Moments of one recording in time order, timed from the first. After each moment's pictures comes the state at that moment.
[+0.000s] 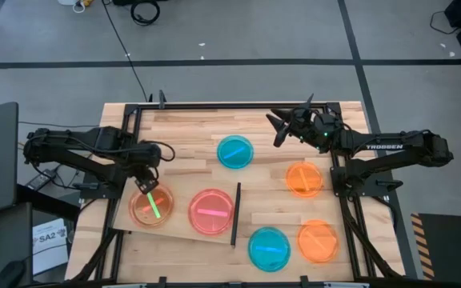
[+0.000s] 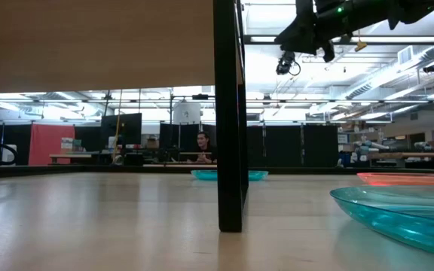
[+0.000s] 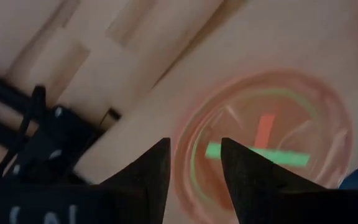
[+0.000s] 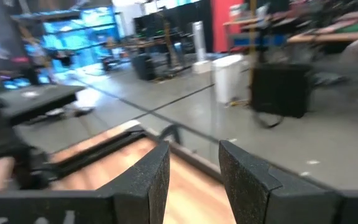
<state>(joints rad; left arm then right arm) -0.11 1.08 1.19 -1.49 0.05 -0.82 -0.20 1.00 0.64 0.33 0.42 0.20</state>
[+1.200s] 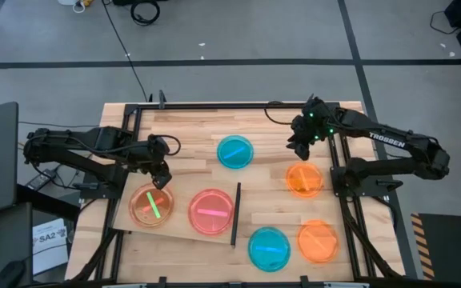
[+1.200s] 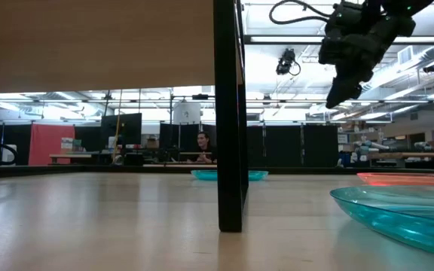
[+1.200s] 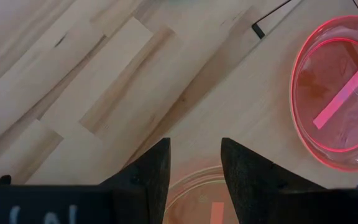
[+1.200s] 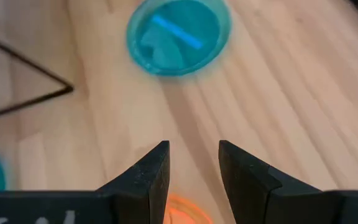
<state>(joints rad) -0.11 1.08 1.19 -1.22 -0.09 -0.81 -0.59 1.01 0.79 -0.72 -0.33 -0.08</state>
